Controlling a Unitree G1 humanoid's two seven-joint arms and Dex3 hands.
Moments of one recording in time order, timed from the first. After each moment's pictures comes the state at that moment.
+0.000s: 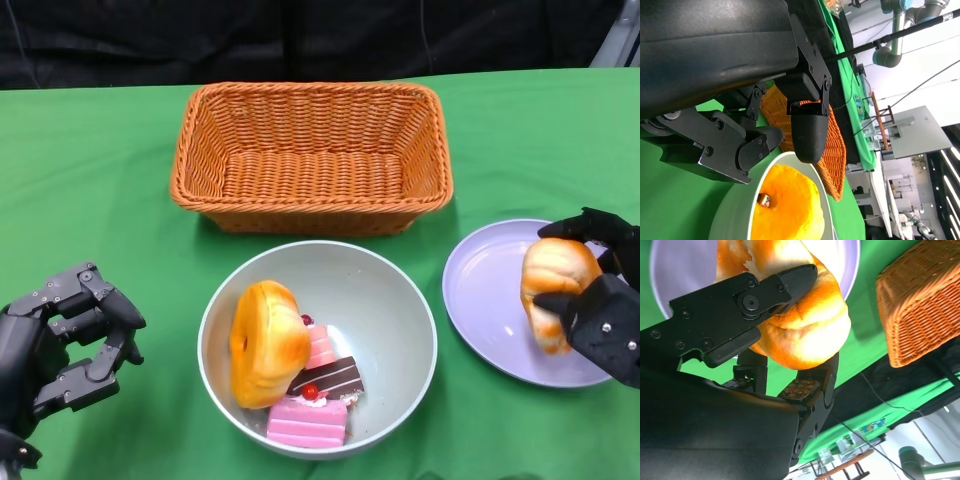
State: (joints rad) left arm -0.09 0.18 0.21 0.50 -0.25 -0.61 -0.44; right arm -0.30 -0.33 0.07 0.44 -0.46 -0.17 -0.12
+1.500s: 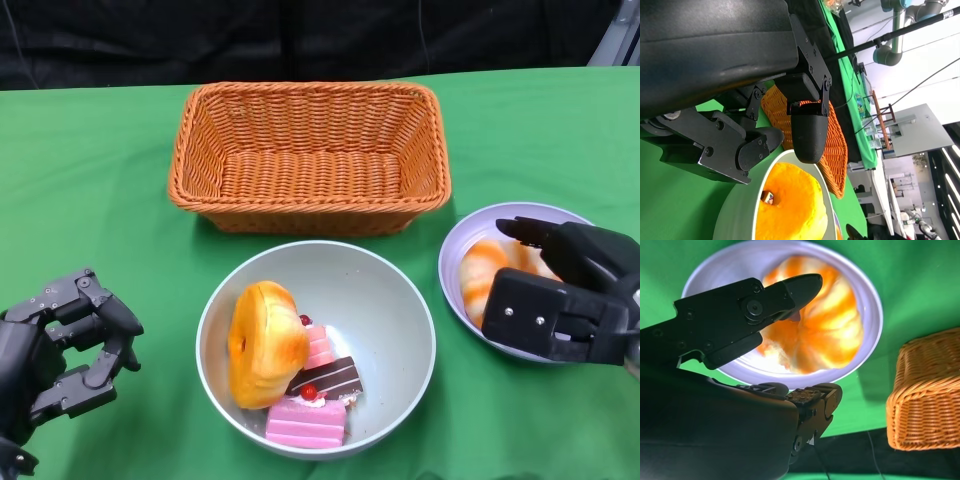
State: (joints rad) left arm -0.07 0.18 0.22 0.48 -0.25 -0.62 -0.44; right arm -0.41 -0.38 0.32 0.27 -0.63 0.21 0.18
